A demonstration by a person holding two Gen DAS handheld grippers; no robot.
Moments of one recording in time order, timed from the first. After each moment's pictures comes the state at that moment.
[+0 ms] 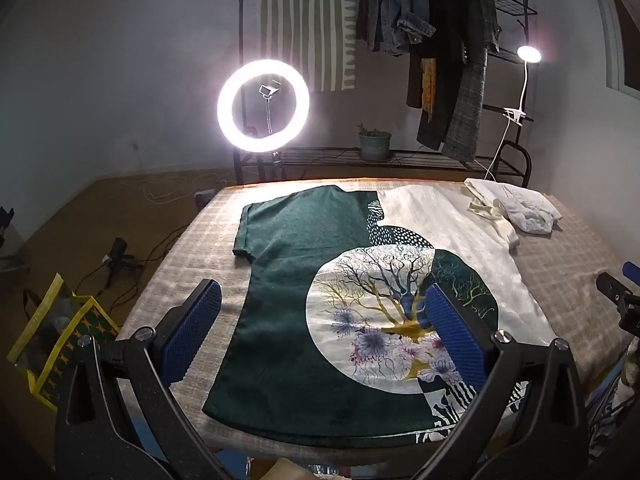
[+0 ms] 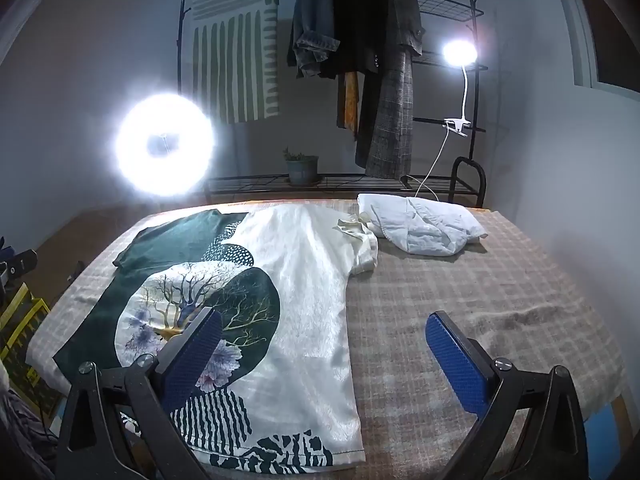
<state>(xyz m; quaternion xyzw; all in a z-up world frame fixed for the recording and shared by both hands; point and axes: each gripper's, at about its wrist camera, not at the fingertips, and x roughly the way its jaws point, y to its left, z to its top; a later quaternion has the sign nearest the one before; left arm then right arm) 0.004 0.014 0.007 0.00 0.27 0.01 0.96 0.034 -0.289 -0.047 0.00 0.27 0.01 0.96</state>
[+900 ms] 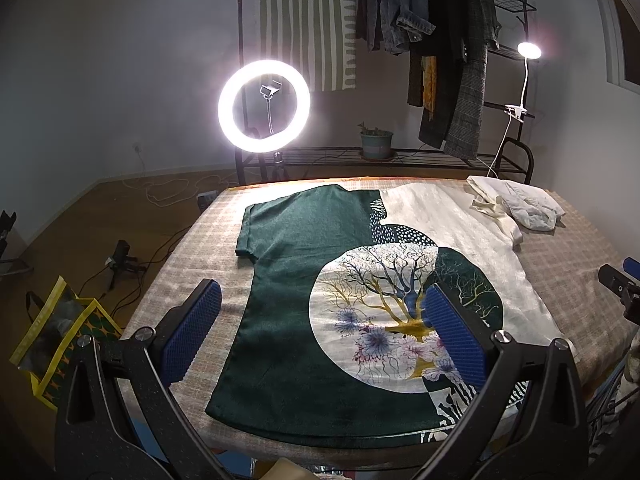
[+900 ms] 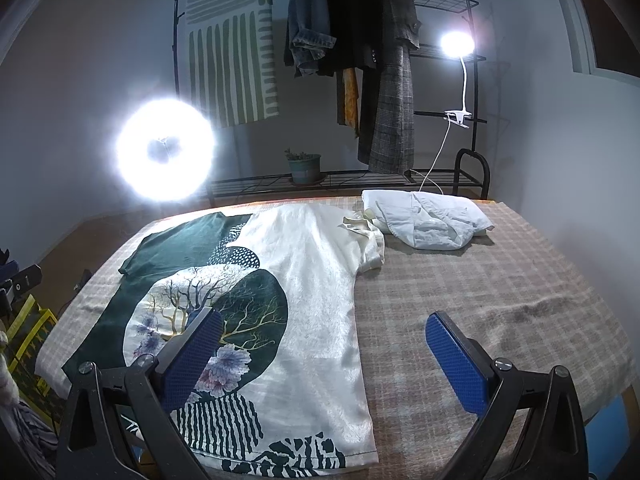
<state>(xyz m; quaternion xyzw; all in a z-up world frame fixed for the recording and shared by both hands) 0.004 0.014 0.005 0.01 0.27 0.01 0.96 0.037 -0.291 -0.049 0.02 0.27 0.02 0.96</state>
